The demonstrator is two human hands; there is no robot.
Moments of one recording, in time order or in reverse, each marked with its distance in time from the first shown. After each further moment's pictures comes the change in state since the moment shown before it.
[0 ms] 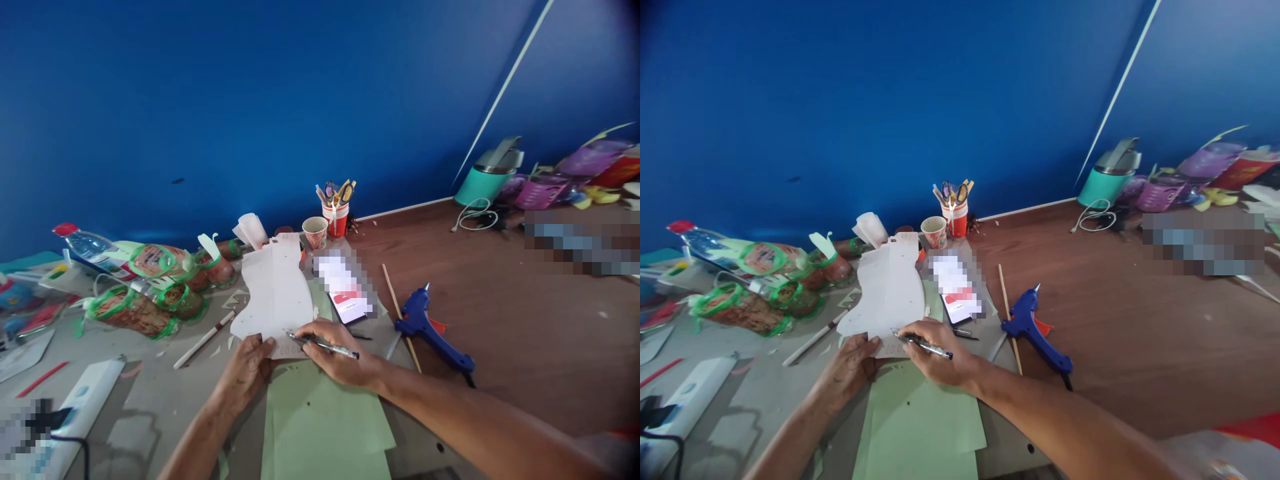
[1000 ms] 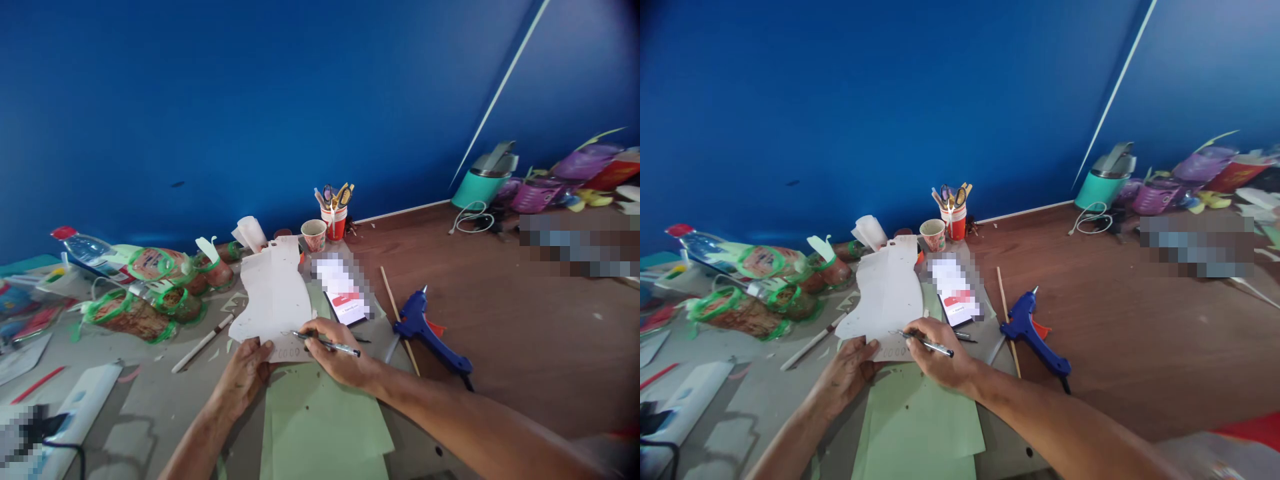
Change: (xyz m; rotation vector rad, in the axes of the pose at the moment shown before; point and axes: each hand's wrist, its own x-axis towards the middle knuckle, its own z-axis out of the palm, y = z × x) left_hand 0.000 0.002 0.002 0.021 0.027 0.020; right_hand -0.001 0.006 0.002 0.027 0.070 0.141
